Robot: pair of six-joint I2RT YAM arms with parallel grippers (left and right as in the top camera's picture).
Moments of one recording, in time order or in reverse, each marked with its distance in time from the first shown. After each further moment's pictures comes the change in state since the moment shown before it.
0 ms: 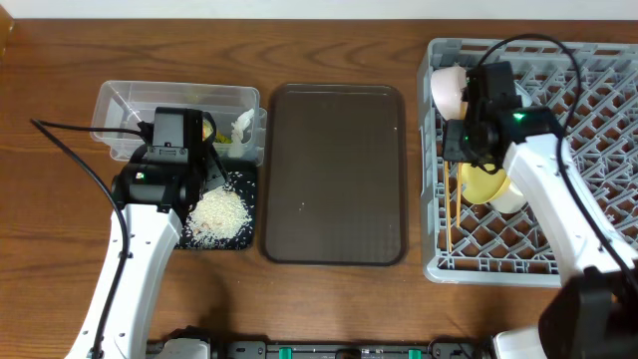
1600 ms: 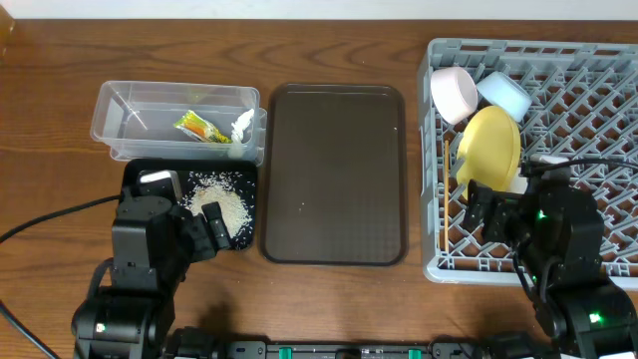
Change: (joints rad) left arm -0.023 -0.578 -0.177 -0.096 0.135 0.185; right arm 0.000 -0.914 -0.473 0.129 0.042 -0.019
